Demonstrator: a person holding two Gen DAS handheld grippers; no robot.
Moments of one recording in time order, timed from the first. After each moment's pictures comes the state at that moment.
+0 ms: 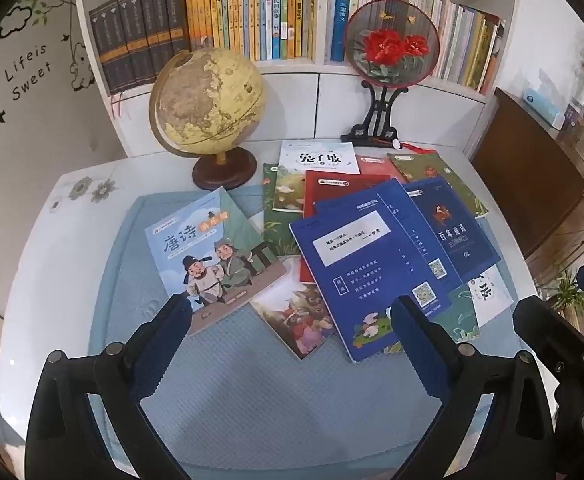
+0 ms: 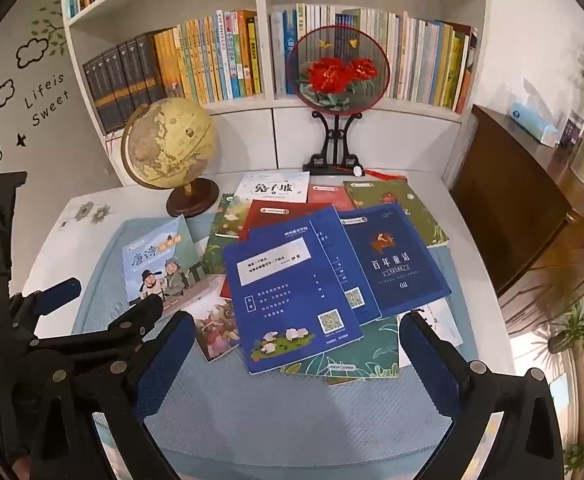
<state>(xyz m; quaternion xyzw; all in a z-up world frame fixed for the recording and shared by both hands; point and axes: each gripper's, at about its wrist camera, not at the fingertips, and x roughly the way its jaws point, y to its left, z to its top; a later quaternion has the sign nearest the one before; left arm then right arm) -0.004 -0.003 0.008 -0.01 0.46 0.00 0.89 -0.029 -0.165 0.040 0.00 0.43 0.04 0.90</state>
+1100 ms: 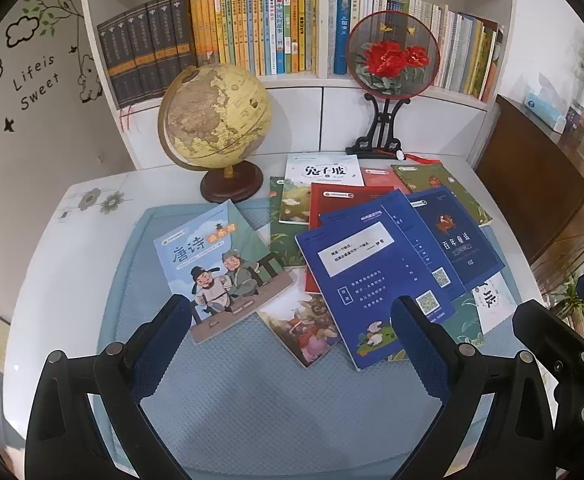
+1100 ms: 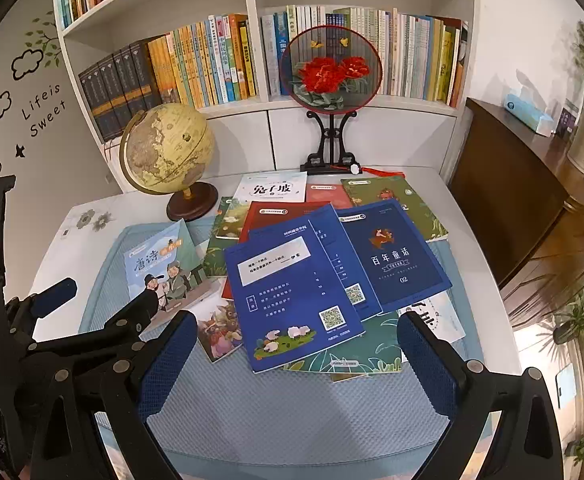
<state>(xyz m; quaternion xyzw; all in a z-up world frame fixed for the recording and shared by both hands) -0.010 -0.009 0.013 0.00 0.43 0.01 0.90 -0.033 -0.170 0.039 0.02 0.43 0.04 0.90</state>
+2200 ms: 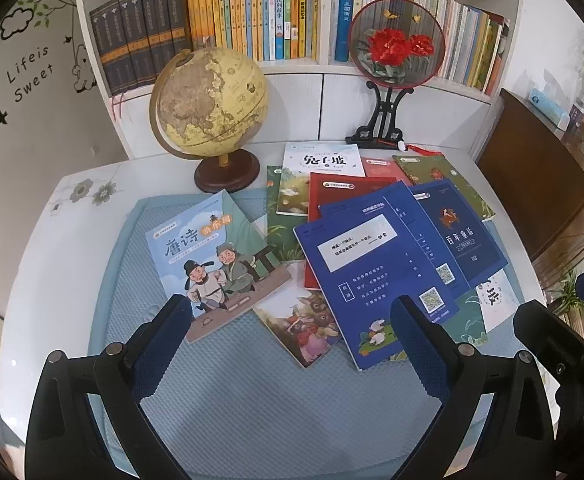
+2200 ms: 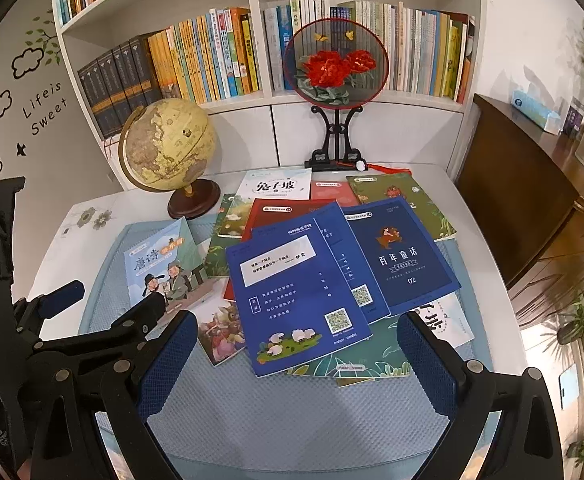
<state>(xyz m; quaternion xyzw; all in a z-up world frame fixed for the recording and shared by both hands) 0.005 -0.004 -0.002 0.00 0.45 0.00 0.89 -0.020 -0.164 0.030 0.02 0.44 0.04 0.90</state>
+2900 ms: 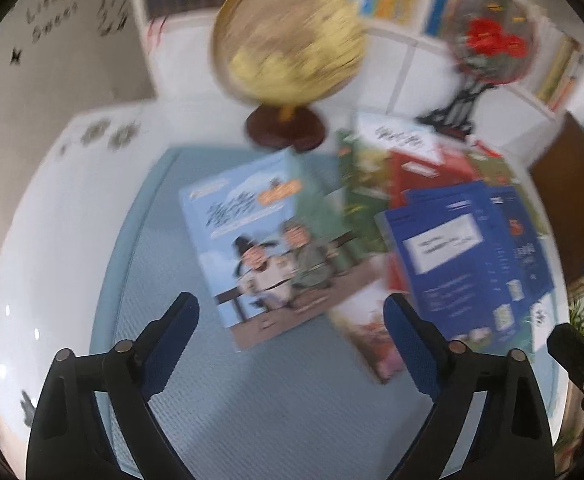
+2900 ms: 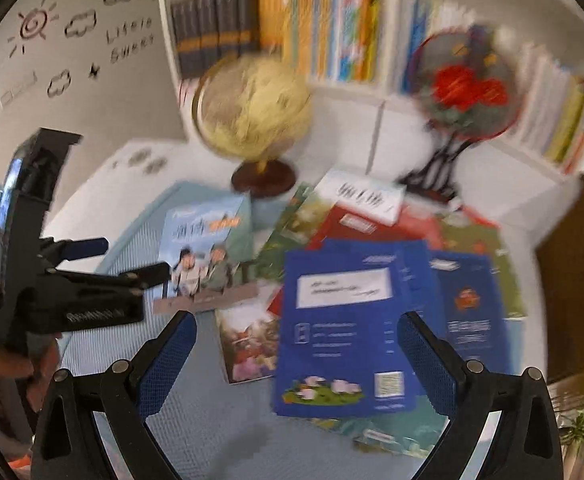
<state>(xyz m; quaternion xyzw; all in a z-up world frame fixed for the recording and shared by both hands) 0.058 0.101 -0.071 -0.07 0.52 0.05 0.85 0.053 -0.098 -0.019 -0.09 0.45 0.20 0.87</state>
